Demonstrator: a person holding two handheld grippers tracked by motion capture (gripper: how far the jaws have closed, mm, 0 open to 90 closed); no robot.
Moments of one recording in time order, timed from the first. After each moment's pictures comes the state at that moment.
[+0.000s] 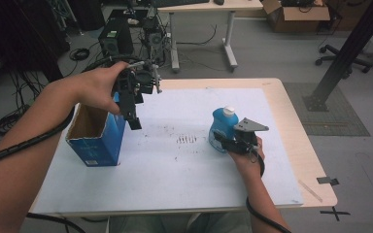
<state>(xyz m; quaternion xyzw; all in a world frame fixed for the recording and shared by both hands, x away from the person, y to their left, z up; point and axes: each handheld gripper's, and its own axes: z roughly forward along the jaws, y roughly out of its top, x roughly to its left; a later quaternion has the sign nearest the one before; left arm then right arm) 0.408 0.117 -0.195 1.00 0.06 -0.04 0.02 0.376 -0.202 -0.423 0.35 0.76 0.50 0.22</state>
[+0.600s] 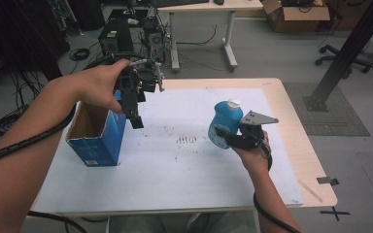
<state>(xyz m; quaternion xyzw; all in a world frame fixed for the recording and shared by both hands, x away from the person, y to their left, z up) 0.405 0.110 -0.187 1.00 0.05 -0.04 0.02 0.369 -0.210 -0.378 0.31 0.77 0.53 0.19</state>
